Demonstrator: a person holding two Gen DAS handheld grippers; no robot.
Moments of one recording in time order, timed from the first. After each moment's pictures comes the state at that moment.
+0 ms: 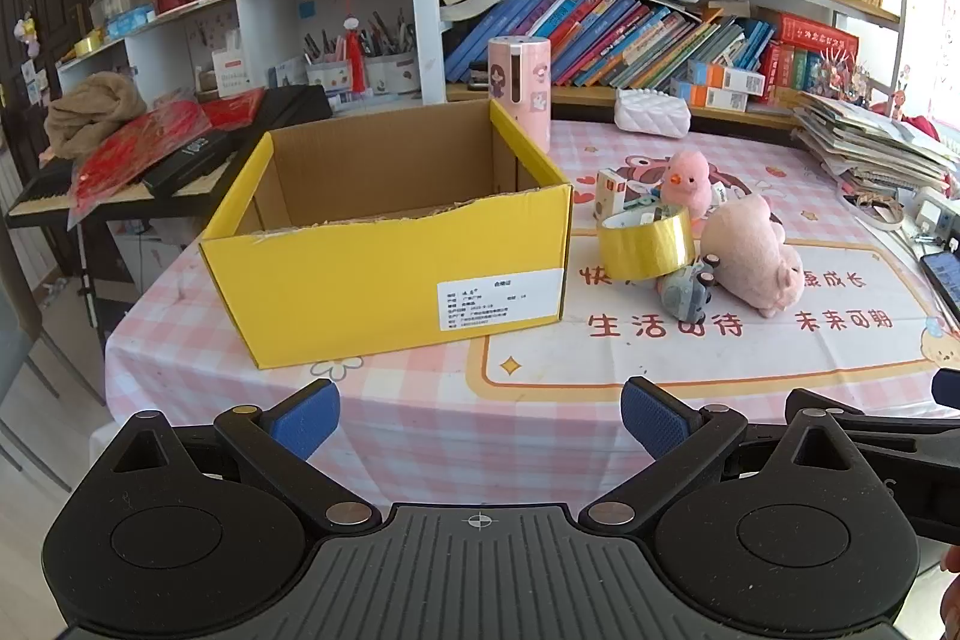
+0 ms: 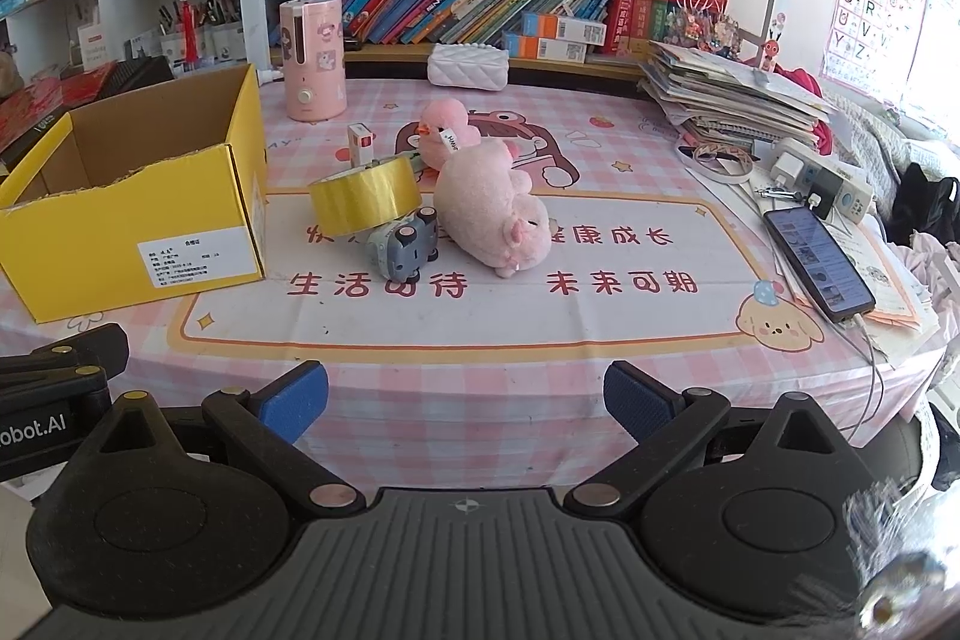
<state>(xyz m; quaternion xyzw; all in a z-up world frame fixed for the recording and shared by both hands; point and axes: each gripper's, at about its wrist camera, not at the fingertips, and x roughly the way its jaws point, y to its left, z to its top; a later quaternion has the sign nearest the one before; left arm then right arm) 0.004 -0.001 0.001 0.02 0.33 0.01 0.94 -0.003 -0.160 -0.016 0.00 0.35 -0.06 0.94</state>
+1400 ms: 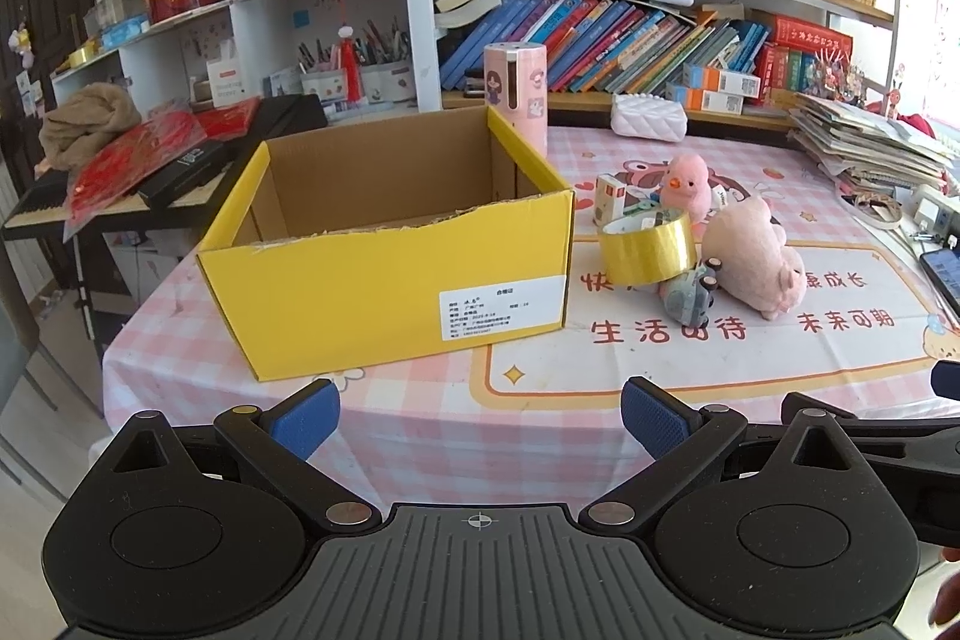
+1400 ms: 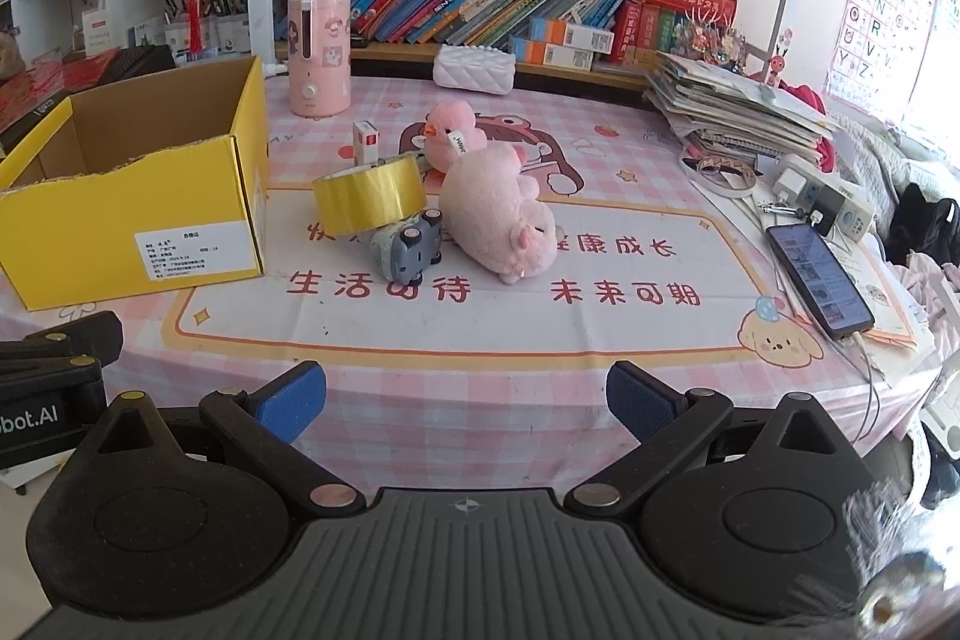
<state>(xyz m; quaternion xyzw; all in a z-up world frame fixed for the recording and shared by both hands) 0.008 0.006 -0.002 0.03 0.32 0.00 0.95 0.000 -0.155 -0.019 -0.02 0.34 -0.06 0.94</state>
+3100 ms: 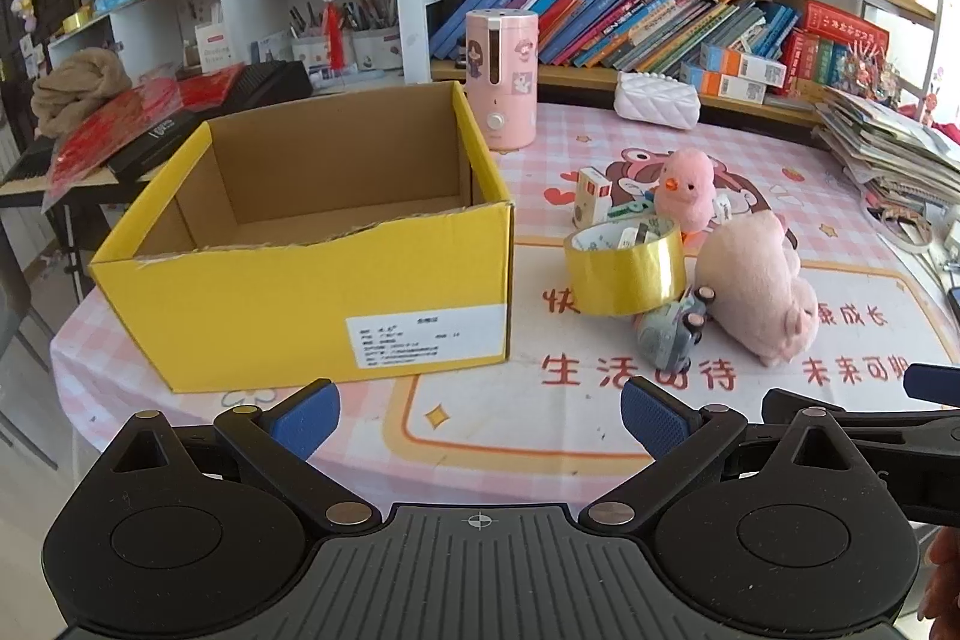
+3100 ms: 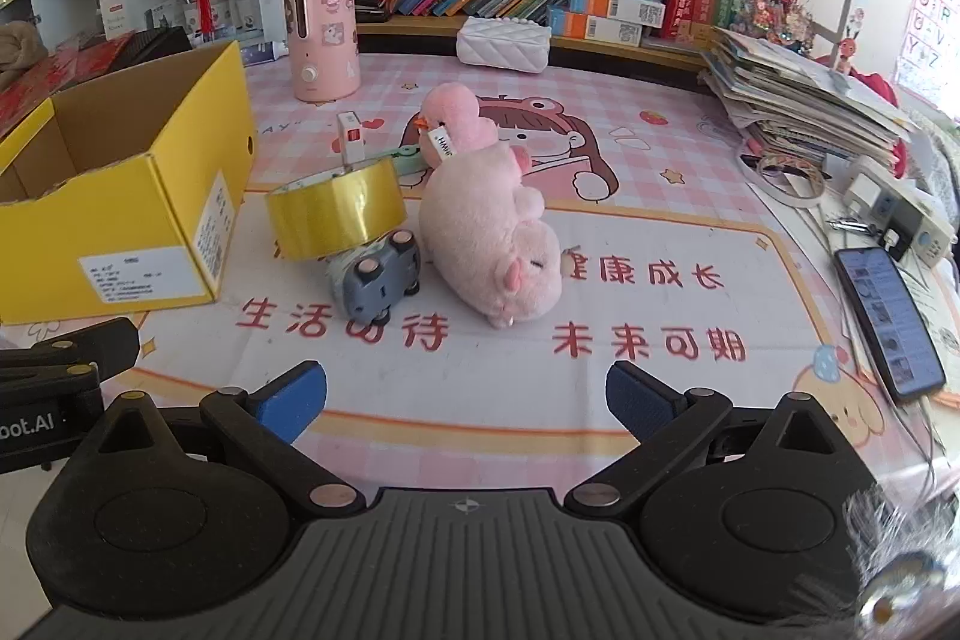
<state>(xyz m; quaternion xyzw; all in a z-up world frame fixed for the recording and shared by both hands) 0.075 -0.043 -0.016 0.00 0.36 0.03 0.93 0.087 -0.214 -0.034 -0.01 0.38 0.02 0.93</state>
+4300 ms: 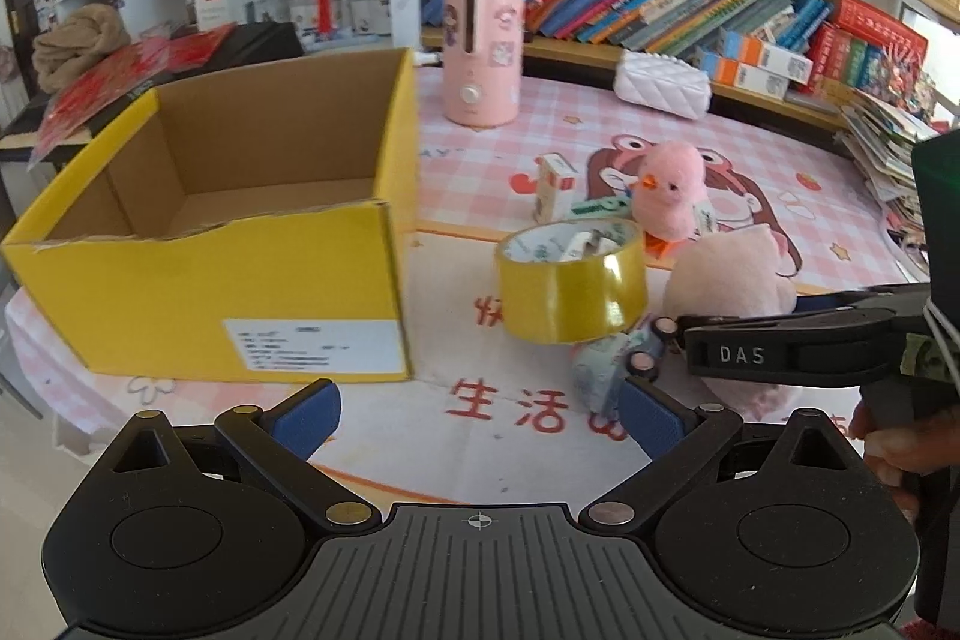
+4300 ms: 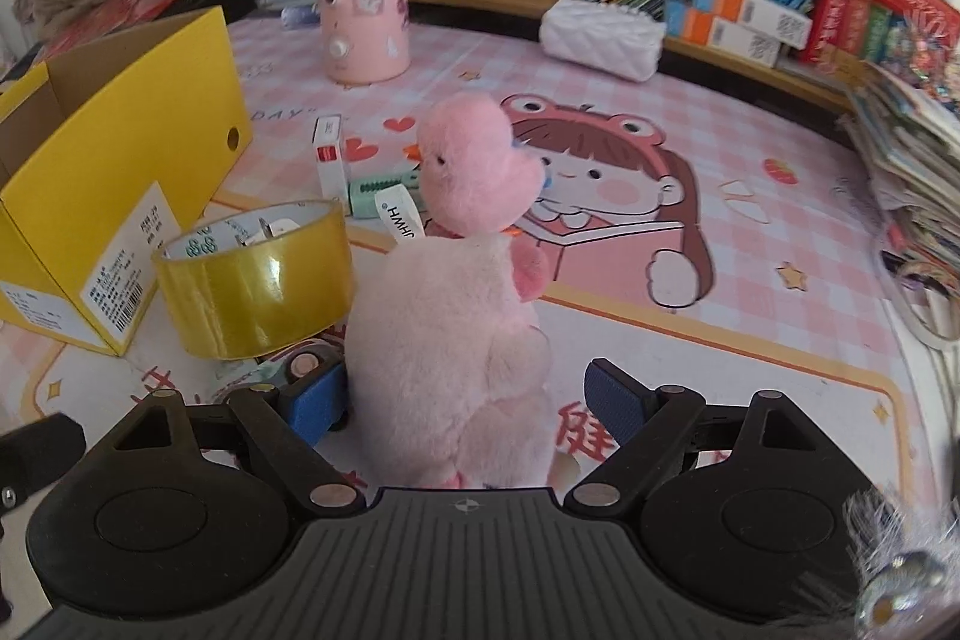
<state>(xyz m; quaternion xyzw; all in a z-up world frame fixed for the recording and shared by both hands) 0.125 -0.096 -0.033 -0.03 0.38 0.05 0.92 0.225 -0.251 -0.072 -0.06 0.40 0.16 0.90</state>
